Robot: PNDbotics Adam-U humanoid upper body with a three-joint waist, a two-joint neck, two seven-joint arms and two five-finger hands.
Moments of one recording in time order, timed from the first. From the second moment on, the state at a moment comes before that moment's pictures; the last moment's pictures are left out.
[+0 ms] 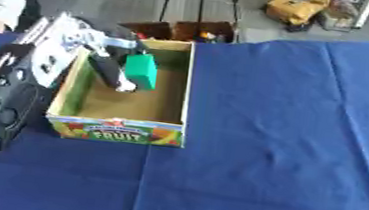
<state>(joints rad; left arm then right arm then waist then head) -1.14 0.46 -0.19 -1.00 -0.91 -0.26 -0.84 -0.50 -0.33 -0.18 -1.98 0.23 -0.46 -0.38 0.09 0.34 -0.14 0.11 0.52</state>
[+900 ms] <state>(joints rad) -1.14 0.44 -0.21 -0.94 -1.08 -0.27 -0.84 -0.50 -0.33 -0.18 -1.98 0.22 -0.46 -0.37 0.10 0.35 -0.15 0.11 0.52</state>
